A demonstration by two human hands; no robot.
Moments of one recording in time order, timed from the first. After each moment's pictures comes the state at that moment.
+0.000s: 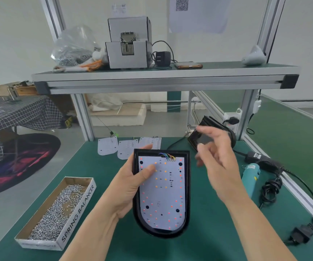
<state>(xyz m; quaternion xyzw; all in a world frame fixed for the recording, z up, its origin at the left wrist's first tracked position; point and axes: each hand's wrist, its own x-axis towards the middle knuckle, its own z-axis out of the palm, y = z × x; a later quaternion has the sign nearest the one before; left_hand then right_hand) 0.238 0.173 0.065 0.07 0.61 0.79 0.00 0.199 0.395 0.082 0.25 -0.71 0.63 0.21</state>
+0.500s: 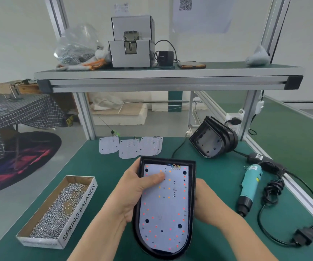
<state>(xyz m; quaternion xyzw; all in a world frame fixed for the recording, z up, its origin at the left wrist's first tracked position) 0.243 0.185 0.063 0.01 0.57 0.82 0.04 0.210 0.379 0.036 0.27 -0.87 0.41 -0.05</state>
